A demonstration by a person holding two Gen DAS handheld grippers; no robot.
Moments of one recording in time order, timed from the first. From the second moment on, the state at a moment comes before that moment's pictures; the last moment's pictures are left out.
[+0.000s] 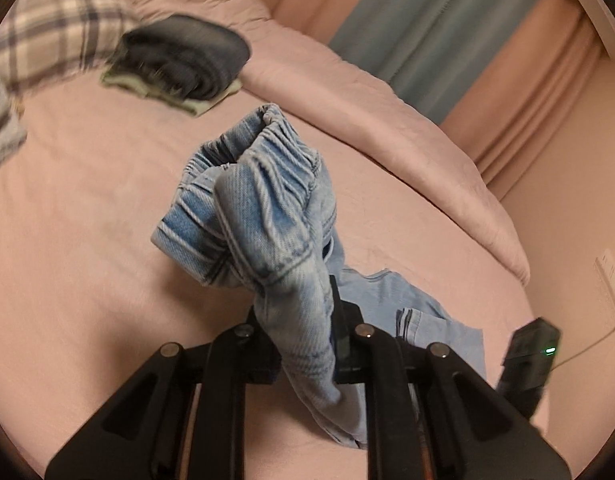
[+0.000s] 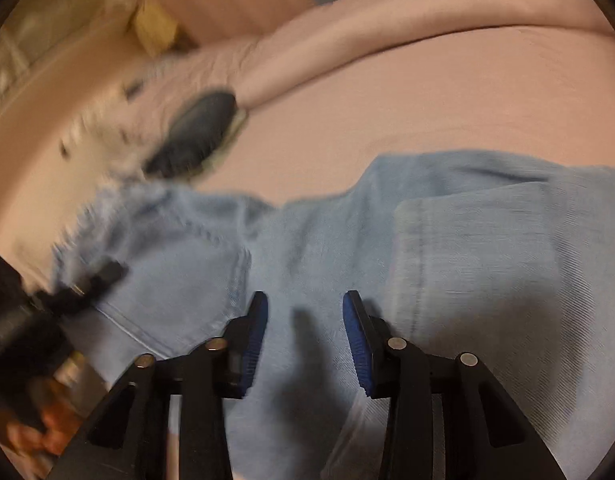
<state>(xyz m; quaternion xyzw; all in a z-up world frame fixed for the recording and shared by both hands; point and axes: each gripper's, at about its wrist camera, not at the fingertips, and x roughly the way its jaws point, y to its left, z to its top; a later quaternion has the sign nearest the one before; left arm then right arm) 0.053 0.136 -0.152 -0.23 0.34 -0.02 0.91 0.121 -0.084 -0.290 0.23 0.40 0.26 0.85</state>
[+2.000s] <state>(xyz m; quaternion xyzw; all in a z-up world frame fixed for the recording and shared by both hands) 0.076 0.047 -0.177 -0.05 0.43 -0.15 0.89 0.140 -0.177 -0.305 0.47 0.44 0.27 0.72</state>
